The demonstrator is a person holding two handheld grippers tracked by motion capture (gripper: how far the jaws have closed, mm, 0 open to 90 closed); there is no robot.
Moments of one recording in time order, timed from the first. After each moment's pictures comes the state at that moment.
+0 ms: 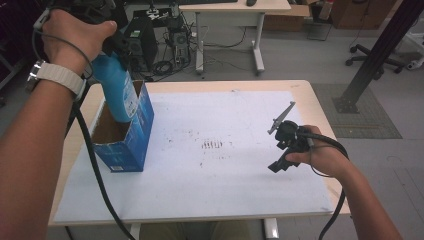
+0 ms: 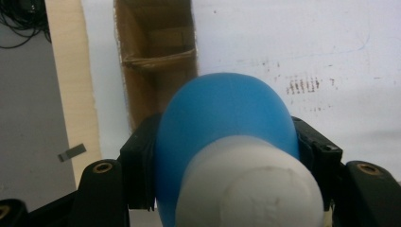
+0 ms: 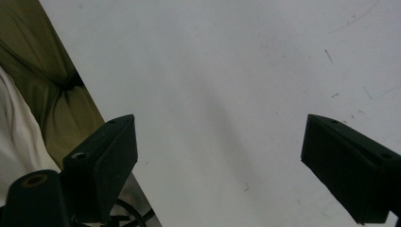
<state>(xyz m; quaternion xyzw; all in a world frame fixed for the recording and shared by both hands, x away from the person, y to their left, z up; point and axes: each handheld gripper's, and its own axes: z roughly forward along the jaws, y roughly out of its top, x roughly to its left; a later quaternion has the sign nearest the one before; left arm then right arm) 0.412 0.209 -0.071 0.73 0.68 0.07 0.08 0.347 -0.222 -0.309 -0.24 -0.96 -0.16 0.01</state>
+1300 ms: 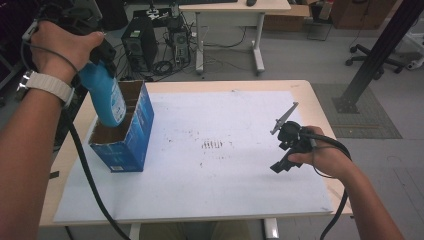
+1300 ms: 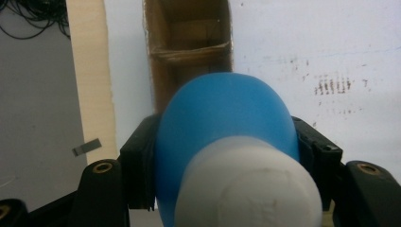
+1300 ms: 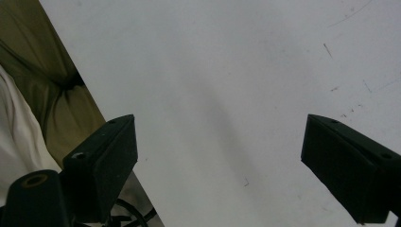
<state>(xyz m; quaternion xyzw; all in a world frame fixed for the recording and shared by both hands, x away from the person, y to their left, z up) 0.414 0.238 -0.095 0.72 0.69 0.08 0.07 0.345 -0.227 -0.310 -0.25 -0.95 -0.16 0.01</state>
